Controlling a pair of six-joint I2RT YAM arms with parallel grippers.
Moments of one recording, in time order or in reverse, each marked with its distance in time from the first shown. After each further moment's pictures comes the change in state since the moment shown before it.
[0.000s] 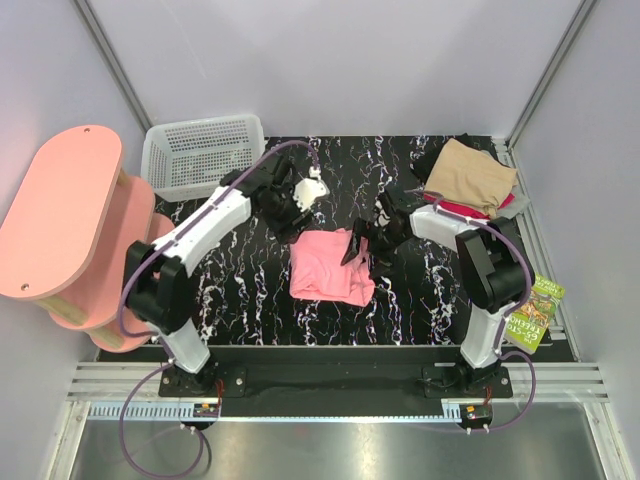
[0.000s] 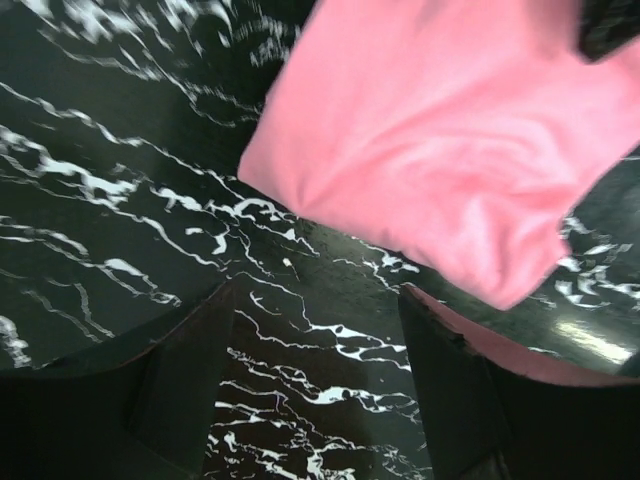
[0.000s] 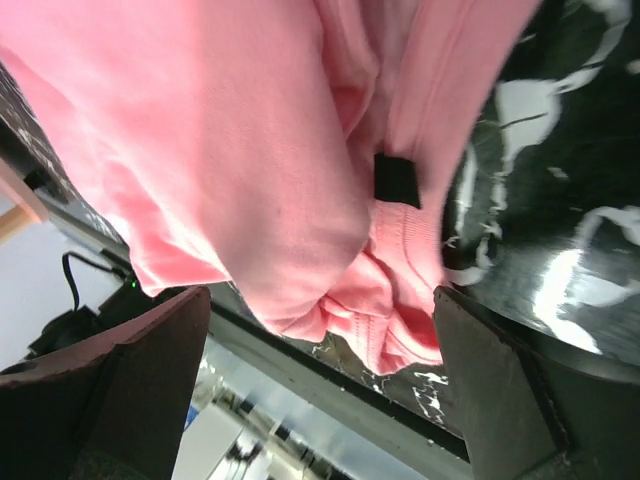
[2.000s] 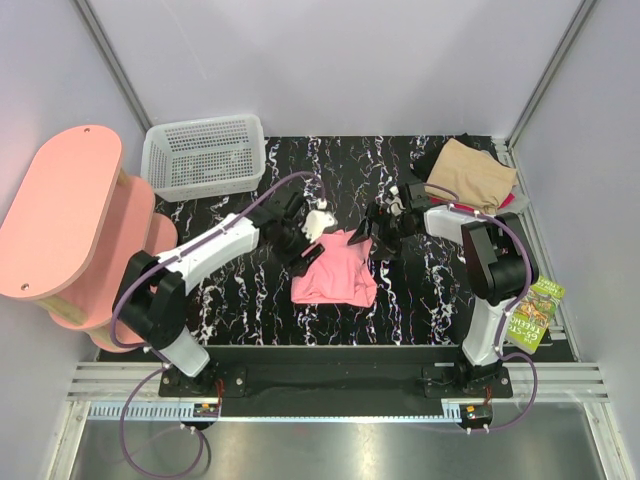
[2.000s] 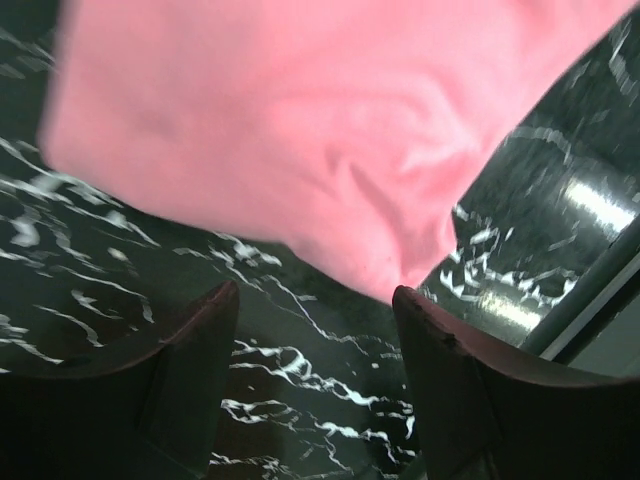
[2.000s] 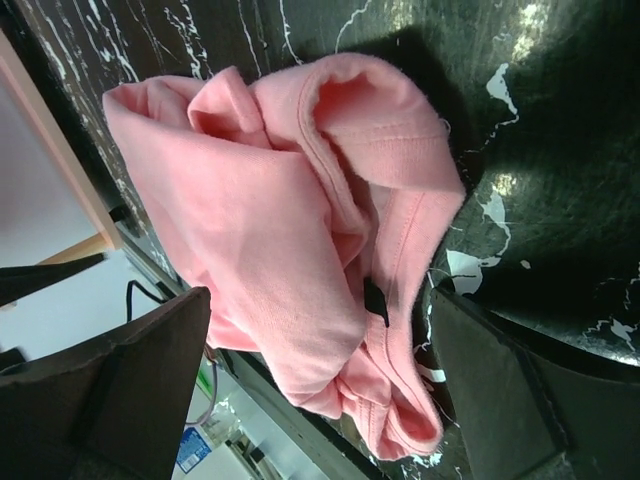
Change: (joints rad) left arm -0.131 -0.113 -0.282 0.097 0.010 -0.201; right arm -0.126 0.039 -0.047 0.280 -0.088 -0.013
